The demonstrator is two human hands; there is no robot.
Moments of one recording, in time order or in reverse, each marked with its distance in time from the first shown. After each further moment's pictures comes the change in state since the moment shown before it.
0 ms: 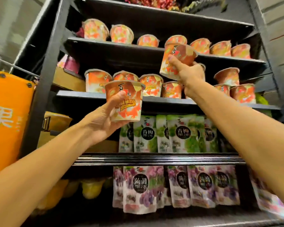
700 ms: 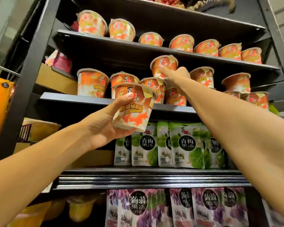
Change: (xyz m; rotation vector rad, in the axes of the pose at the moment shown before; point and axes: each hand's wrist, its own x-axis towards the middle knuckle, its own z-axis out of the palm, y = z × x) left_hand 0.059 -0.005 -0.015 0.065 0.004 -0.125; right_hand 0.109 0.047 0.055 -0.634 -0.032 0.046
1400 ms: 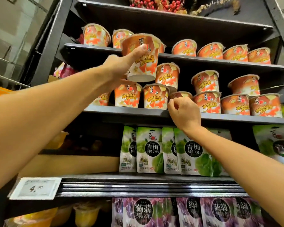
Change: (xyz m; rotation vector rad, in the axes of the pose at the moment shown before) left_hand 0.065 0.107 0.040 0.485 0.265 0.341; right_hand -0.086 0.081 0.001 -0.330 0.250 -0.731
